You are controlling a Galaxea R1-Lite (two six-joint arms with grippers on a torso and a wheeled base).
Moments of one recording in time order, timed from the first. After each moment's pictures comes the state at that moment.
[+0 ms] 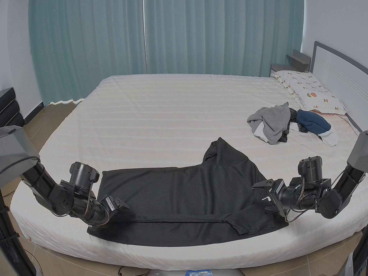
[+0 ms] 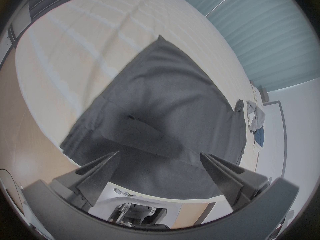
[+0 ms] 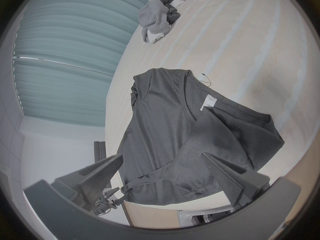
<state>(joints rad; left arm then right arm) -0.21 2.01 -0.62 -0.33 -0.19 -0.88 0.25 2.01 -0.49 -0.85 0.28 1.06</state>
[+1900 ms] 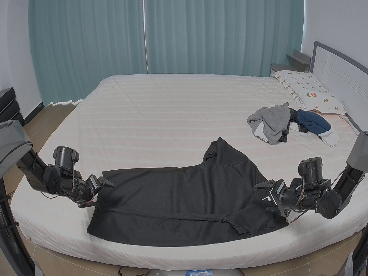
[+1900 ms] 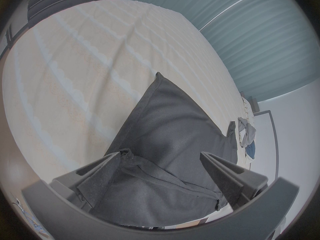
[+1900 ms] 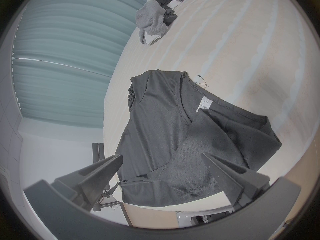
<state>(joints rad) 0.03 2.09 -0.80 -0.33 -0.31 -0.70 0.24 2.02 -0.48 -0.86 0.27 1.06</state>
